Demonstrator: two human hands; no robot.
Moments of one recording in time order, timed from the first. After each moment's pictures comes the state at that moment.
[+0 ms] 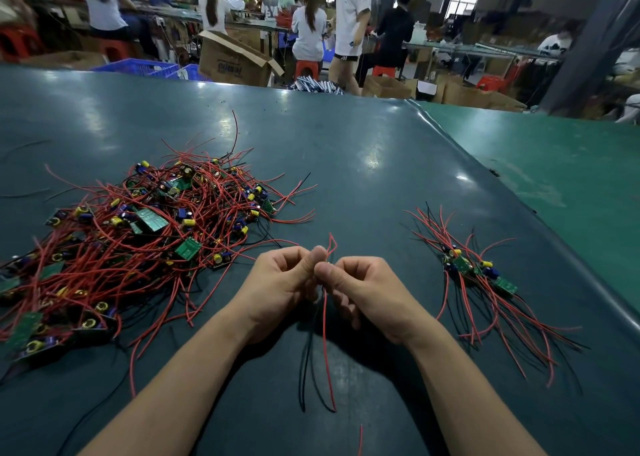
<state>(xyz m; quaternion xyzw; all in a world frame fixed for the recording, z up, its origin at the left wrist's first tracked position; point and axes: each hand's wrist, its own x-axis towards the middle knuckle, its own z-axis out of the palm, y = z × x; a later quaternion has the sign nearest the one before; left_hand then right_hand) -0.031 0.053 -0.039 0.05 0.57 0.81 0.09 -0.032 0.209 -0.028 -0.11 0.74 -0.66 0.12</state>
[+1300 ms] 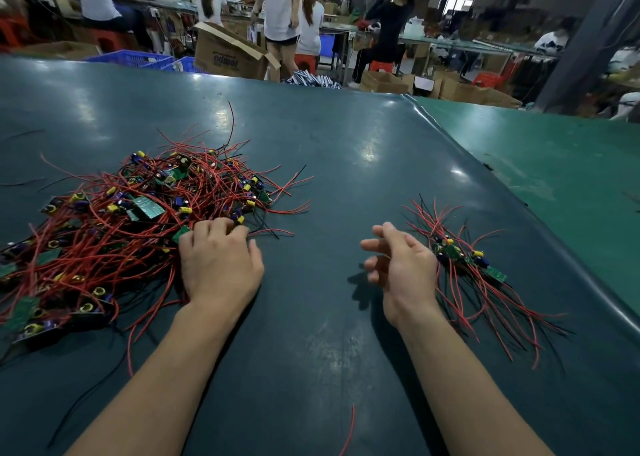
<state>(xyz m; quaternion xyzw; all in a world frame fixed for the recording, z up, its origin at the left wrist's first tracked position) -0.042 0.014 -0.051 -0.10 0.96 0.10 -0.24 -0.042 0.222 -0.031 0.15 0.57 -0.80 -0.11</state>
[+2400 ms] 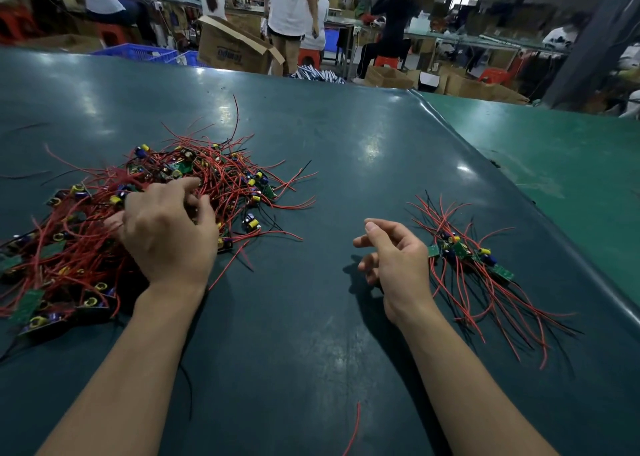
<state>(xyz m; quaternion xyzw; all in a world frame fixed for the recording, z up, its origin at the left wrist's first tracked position) -0.046 -0.026 -0.030 -0.18 0.86 0.19 -0.43 -0.041 0.216 -0.037 0.07 0.66 -0.74 -0.10</state>
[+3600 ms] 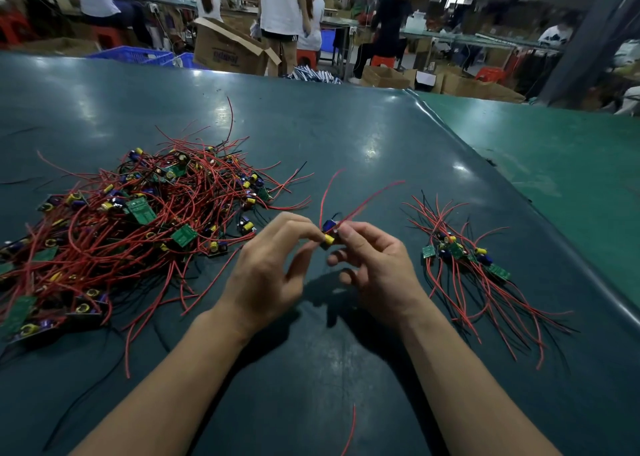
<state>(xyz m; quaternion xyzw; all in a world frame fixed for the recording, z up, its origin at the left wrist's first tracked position) -0.027 0.044 -0.037 0.33 0.77 0.39 -0.38 -0.033 0.208 -0.029 -0.05 0.53 -0.84 0.07</state>
